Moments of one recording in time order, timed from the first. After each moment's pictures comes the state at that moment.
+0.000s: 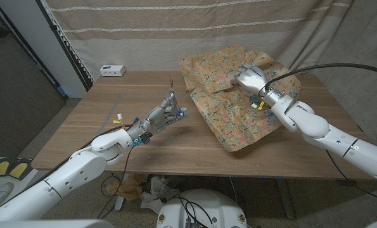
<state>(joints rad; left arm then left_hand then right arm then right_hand) 1.19 0.88 0.31 -1.94 -0.93 0.01 -0.20 0.64 -0.13 -0.34 -0.09 0.38 1.02 -0.05 0.21 0.20 0.64 -0.10 0.88 0.99 0.58 -0.06 0.31 0.72 0.25 -0.03 0.20 0.19 -0.78 -0.98 -0.63 -1.85 -1.20 -0.17 -0.28 1.28 0.20 0.18 0.00 0.31 0.81 -0.21 0.41 0.39 0.73 -0.20 0.76 0.38 0.61 -0.06 0.54 0.42 0.30 -0.04 0.40 0.27</state>
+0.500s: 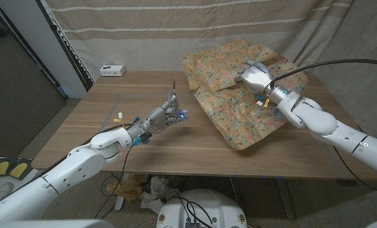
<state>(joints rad) 1.16 0.91 0.33 -1.95 -0.93 0.06 -0.22 0.65 -0.13 -0.34 -0.09 0.38 1.02 -0.05 0.21 0.20 0.64 -0.10 0.88 0.99 0.58 -0.06 0.31 0.72 0.25 -0.03 0.20 0.19 -0.78 -1.04 -0.59 -1.86 -1.22 -0.13 -0.31 1.28 0.20 0.18 0.00 0.31 0.81 -0.21 0.41 0.39 0.71 -0.20 0.76 0.40 0.60 -0.06 0.54 0.42 0.27 -0.04 0.41 0.28</state>
